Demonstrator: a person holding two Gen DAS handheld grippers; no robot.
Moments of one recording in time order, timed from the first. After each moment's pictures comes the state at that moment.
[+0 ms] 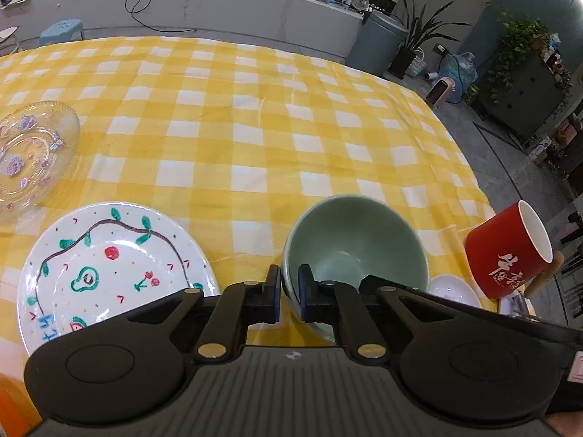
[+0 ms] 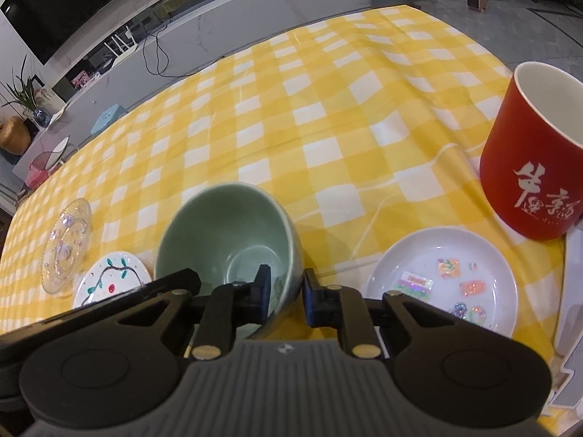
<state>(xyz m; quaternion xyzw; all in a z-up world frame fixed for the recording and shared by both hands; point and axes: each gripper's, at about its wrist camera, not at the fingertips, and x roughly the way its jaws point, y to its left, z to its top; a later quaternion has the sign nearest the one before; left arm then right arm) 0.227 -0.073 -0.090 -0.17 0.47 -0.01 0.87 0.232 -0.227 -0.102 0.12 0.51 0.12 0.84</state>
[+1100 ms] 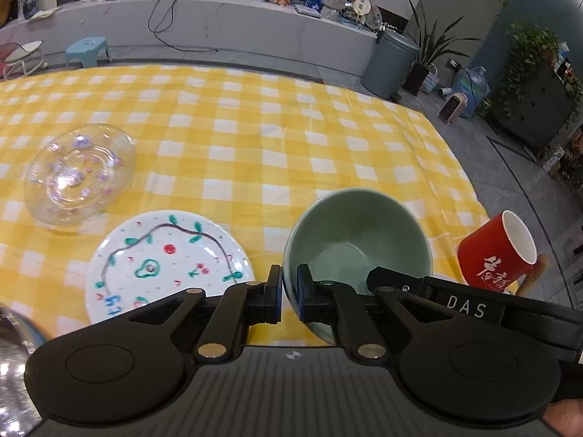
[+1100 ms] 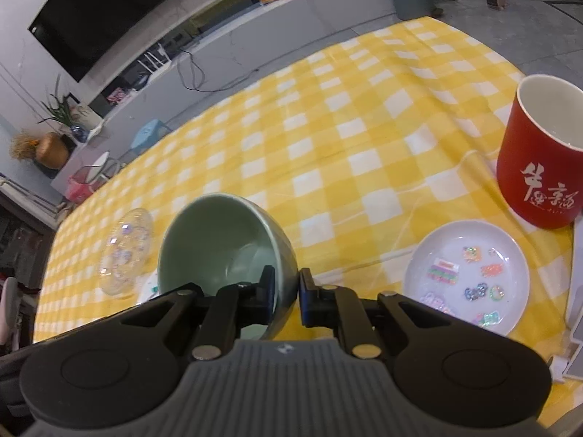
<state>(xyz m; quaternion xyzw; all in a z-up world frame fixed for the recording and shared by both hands) 0.186 -0.064 -0.037 -0.15 0.45 0.03 0.88 0.203 -0.227 -0.063 0.17 0.48 0.17 0.84</state>
